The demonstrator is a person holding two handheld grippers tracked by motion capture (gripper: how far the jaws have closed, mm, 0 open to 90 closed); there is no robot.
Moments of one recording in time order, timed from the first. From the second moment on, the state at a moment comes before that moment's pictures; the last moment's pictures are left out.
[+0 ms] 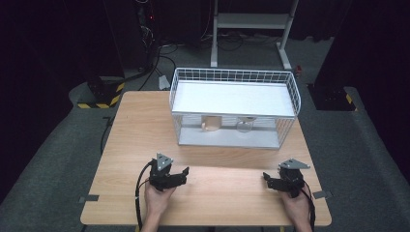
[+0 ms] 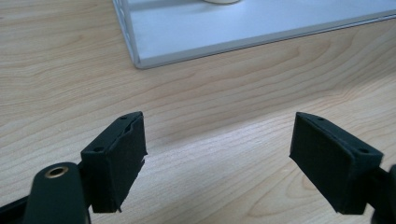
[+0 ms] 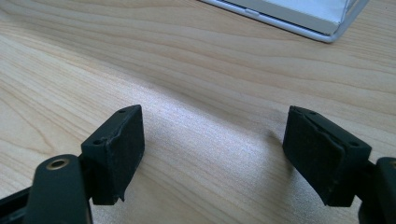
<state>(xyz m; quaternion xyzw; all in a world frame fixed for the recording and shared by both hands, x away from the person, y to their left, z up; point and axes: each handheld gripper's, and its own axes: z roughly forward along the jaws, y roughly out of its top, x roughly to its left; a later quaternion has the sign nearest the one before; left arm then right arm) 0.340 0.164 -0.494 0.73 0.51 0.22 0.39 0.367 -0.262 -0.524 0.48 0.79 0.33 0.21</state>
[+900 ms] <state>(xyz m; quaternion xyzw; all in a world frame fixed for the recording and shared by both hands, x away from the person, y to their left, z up) 0.364 0.163 -0.522 0.74 0.54 0.24 0.33 0.367 -0.262 -0.523 0.48 0.79 0.33 0.21</state>
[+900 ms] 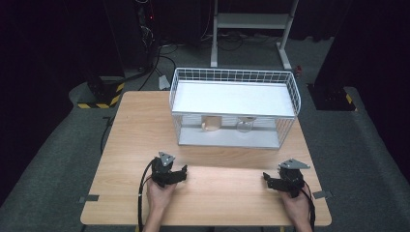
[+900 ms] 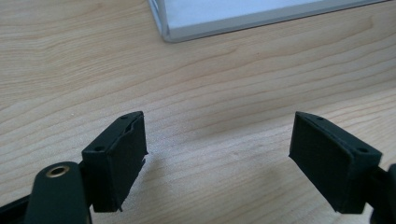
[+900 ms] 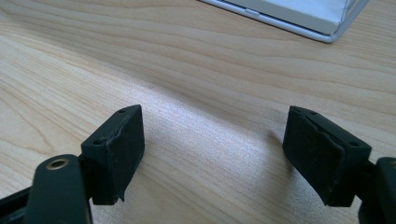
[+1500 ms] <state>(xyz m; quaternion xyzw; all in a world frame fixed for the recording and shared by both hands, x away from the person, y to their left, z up) 0.370 0.164 -0.528 0.74 0.54 0.24 0.32 0.367 -0.262 -0.524 0.48 0.79 0.33 0.21</state>
